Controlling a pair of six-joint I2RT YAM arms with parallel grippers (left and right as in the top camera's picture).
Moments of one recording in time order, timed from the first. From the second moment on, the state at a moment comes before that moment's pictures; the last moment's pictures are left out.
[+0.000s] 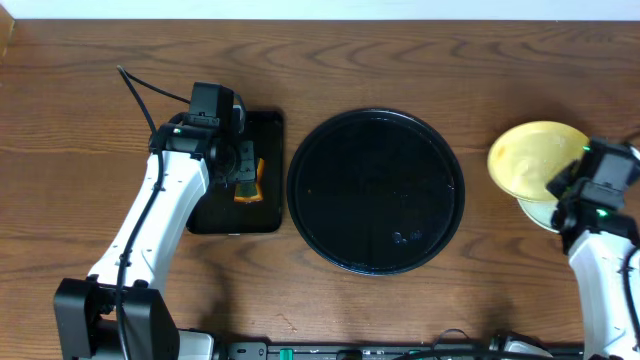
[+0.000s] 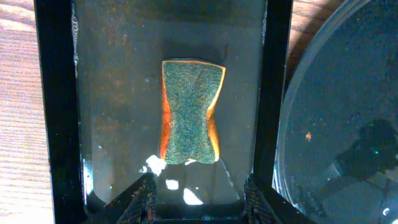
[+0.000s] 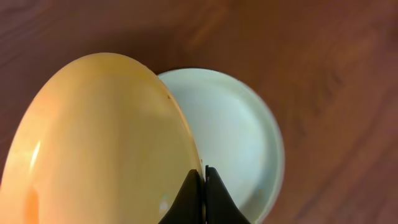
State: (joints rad) left arm -0.13 1.56 1.19 -0.89 0.05 -0.20; right arm -0.33 1.25 0.78 -0.38 0.35 0.47
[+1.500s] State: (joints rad) left arm -0.13 1.56 1.19 -1.08 0.05 -0.24; right arm -0.06 1.36 1.05 -0.89 -0.13 0.08
